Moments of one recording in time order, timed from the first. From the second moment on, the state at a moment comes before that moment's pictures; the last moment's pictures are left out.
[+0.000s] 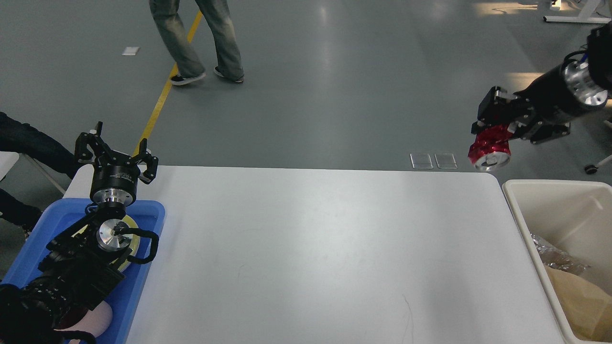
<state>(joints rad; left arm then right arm) -0.72 0.19 -0.77 -0.32 -0.26 -0.41 -0.56 2.02 -0.64 -1.01 1.05 -0.20 0.79 -0.06</state>
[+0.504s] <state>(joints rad) -0.72 0.19 -0.77 -0.32 -0.26 -0.41 -0.56 1.53 -0.68 -1.03 0.77 -0.19 0.22 -0.06</state>
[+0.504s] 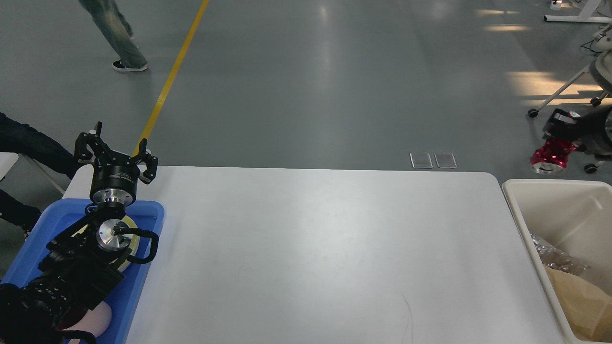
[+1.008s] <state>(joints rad) -0.72 0.19 -0.77 -0.32 -0.26 -0.41 -0.56 0.97 -0.65 -0.89 0.42 -0.19 -0.10 -0.06</state>
